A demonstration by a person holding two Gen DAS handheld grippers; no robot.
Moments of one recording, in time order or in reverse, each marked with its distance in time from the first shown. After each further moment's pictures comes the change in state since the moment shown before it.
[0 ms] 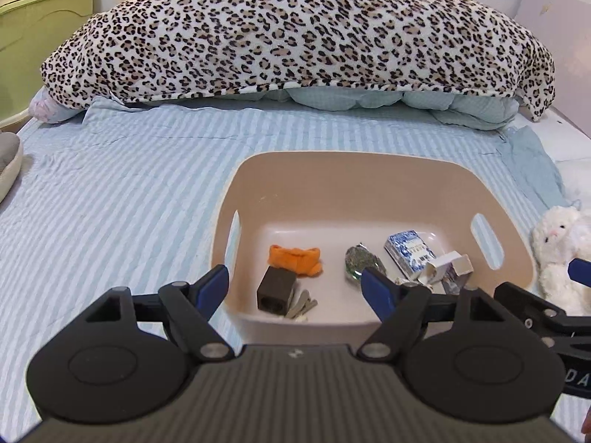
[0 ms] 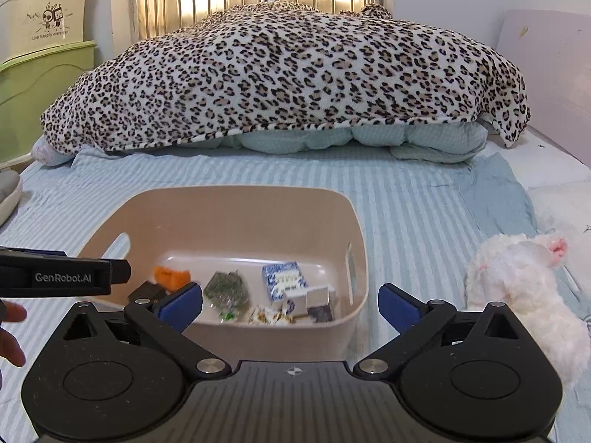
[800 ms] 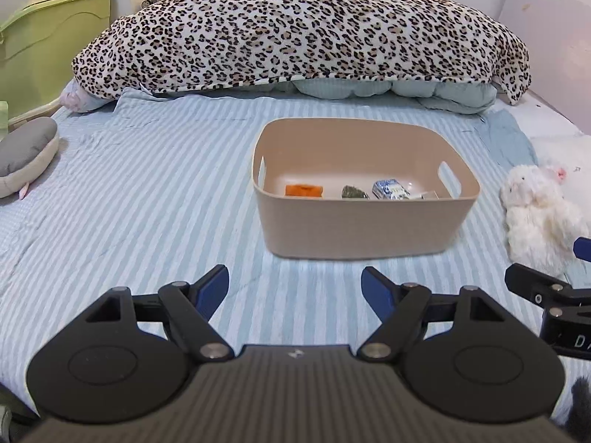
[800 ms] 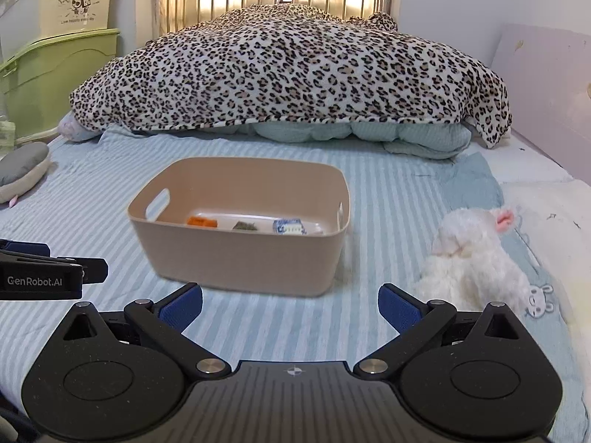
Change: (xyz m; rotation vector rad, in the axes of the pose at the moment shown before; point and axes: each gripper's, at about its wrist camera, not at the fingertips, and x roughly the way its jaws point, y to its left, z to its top) left arm -0.118 0.013 -0.086 0.018 -0.006 0.006; right arm -0.119 0.004 -0.057 -0.056 0.012 0.003
